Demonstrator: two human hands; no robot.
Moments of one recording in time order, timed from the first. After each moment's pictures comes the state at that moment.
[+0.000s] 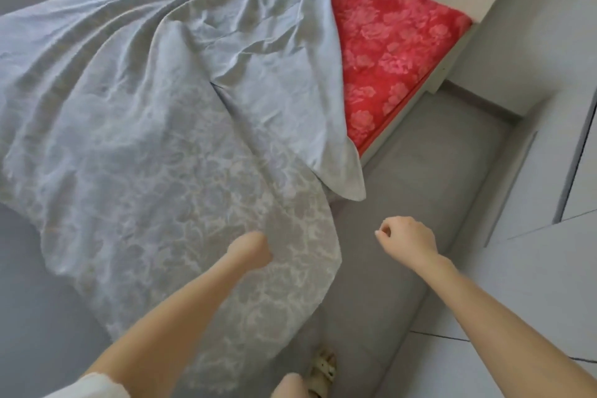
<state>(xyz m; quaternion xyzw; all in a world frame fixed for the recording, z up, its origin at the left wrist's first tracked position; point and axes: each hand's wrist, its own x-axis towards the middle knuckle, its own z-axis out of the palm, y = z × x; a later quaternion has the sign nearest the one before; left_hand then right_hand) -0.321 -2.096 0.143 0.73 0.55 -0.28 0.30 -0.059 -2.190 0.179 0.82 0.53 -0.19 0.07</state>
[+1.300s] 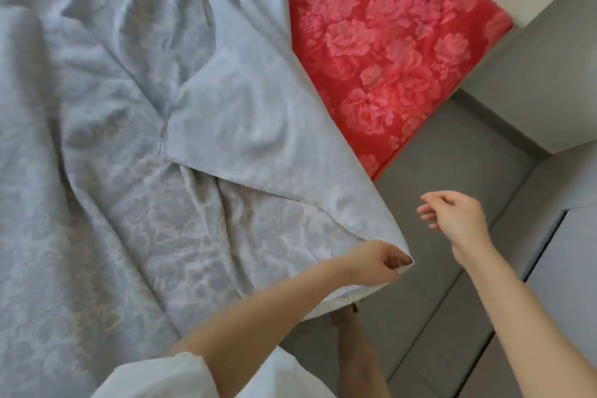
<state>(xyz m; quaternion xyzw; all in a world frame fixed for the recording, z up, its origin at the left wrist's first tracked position) 0.256 -1.722 0.077 0.71 0.32 -0.09 0.62 0.414 -1.734 0.114 0.85 0.21 -0.38 -0.31</state>
